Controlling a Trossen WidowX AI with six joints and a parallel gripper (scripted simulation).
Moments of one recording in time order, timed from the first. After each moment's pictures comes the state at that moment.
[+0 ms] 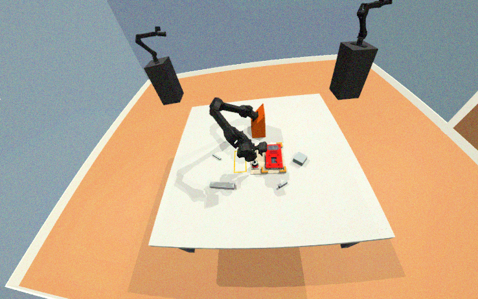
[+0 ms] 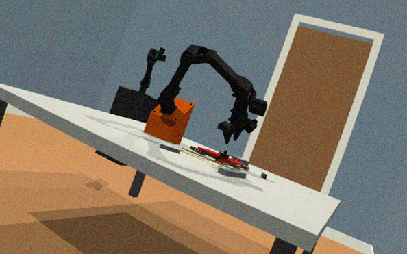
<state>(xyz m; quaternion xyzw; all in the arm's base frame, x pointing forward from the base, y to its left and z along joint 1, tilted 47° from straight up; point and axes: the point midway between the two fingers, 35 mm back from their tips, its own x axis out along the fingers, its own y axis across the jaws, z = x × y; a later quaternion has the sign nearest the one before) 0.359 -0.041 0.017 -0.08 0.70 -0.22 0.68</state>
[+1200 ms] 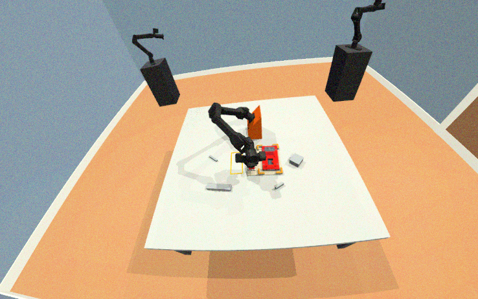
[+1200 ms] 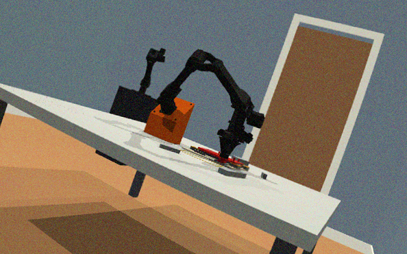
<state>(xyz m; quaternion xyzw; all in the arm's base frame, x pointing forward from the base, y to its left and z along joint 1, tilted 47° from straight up) 0.358 -0.089 -0.017 -0.26 0.65 -0.30 0.65</state>
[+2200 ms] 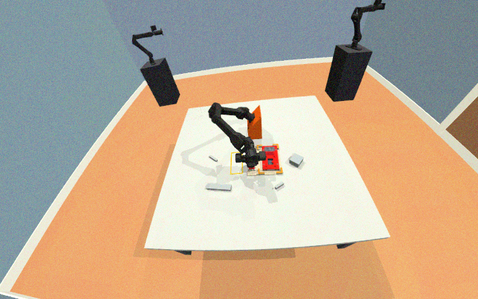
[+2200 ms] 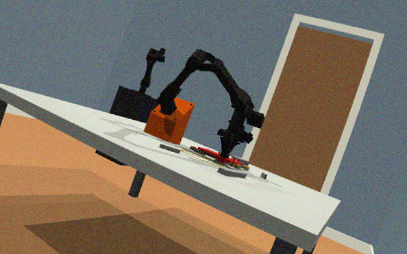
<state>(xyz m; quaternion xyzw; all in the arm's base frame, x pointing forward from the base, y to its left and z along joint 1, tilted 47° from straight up) 0.358 -0.088 -0.017 -0.26 0.65 -0.30 0.65</state>
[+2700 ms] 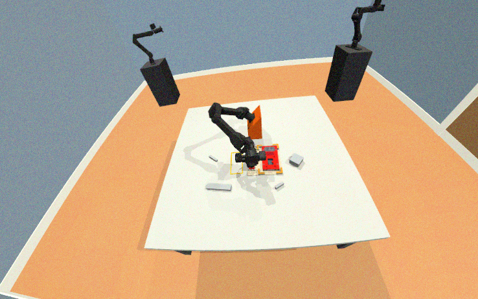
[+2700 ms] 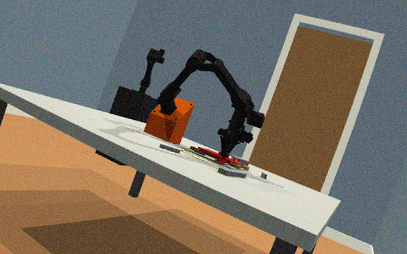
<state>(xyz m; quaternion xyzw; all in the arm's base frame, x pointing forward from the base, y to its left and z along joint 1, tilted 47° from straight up) 0.358 -0.088 -0.014 -0.26 0.65 -0.31 0.65</state>
